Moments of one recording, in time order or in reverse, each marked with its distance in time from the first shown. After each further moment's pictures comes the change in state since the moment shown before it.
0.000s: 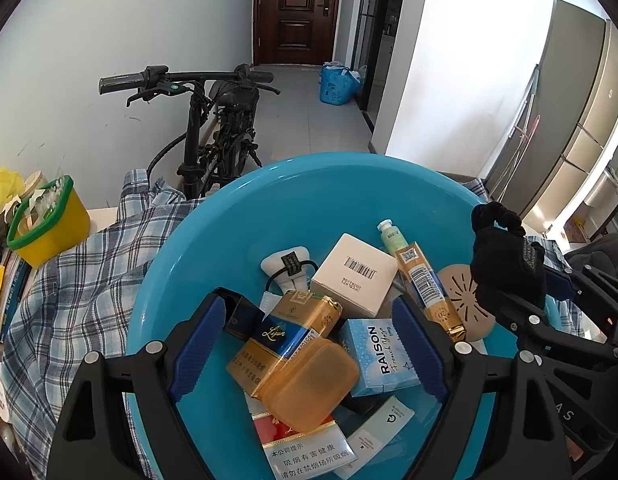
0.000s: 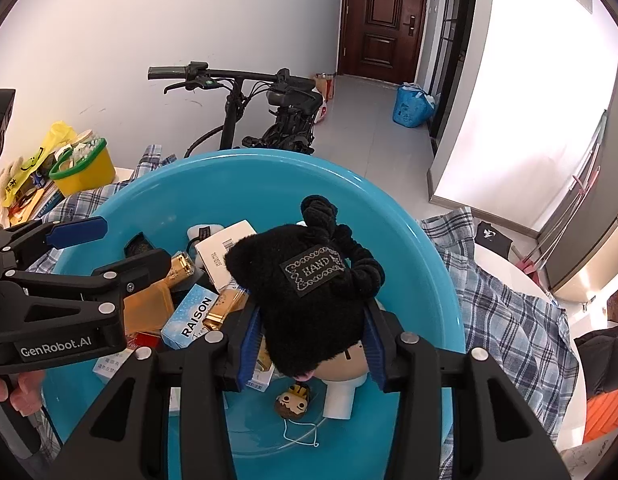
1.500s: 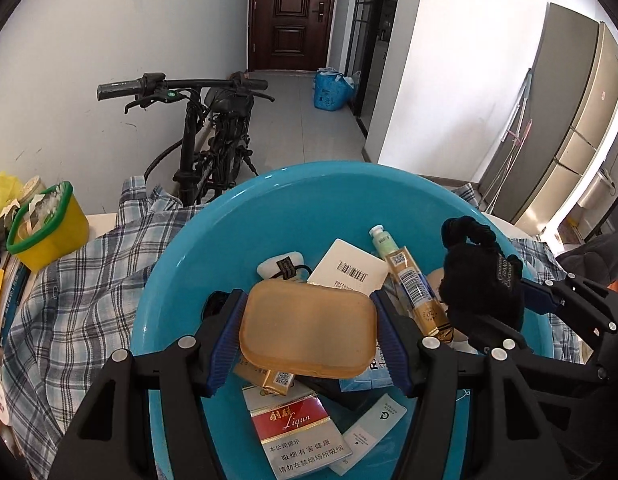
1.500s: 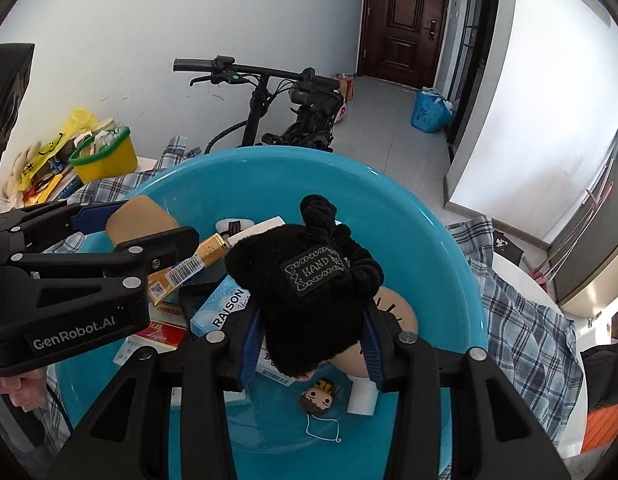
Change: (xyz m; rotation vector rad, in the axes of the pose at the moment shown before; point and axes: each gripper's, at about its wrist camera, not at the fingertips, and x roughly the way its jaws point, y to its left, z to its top) left arm -0.006 0.000 -0.002 0.002 -0.018 -0.027; right arm -0.006 0.014 -0.003 -0.042 -0.002 0.041
